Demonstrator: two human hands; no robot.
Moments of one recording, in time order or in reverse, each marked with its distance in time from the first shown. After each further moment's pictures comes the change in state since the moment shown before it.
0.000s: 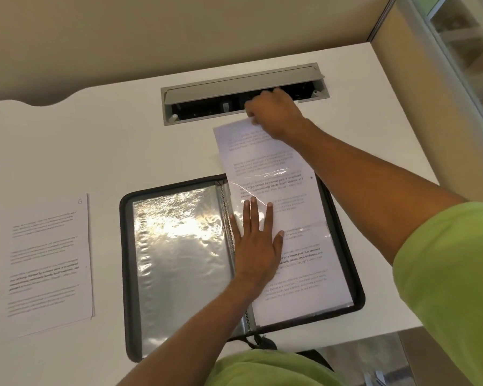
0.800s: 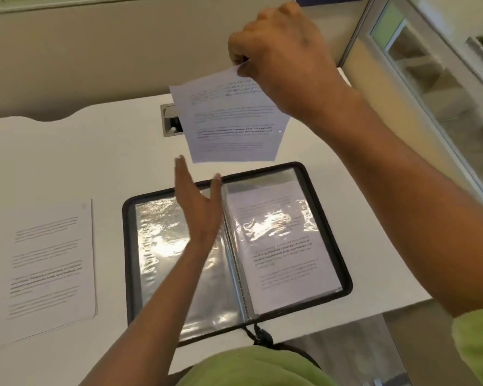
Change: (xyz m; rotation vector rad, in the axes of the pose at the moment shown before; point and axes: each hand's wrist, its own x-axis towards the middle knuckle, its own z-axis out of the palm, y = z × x) left_hand 0.030 -0.054 -0.132 -0.812 0.555 -0.226; right_hand -0.112 -0.060 -0.196 -0.116 0.543 -0.067
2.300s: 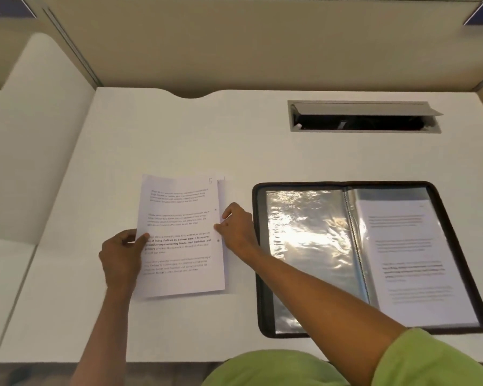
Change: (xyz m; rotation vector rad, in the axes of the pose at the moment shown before) left_hand 0.021 -0.233 -0.435 0.289 0.179 -0.541; right_hand -0.027 -0.453 0.223 1.198 -0.605 0.882
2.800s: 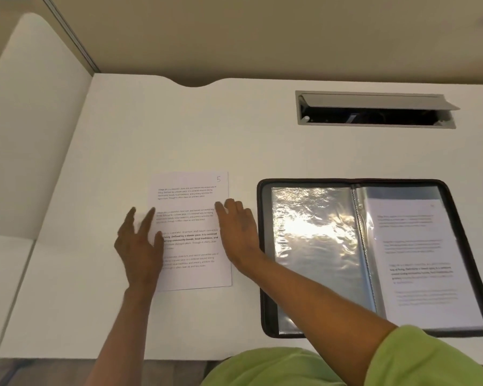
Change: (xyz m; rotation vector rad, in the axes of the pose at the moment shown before) left_hand 0.006 -0.032 0.042 0.356 0.061 0.374; right_hand 0.009 0.020 0.025 -0.892 0.059 -0.435
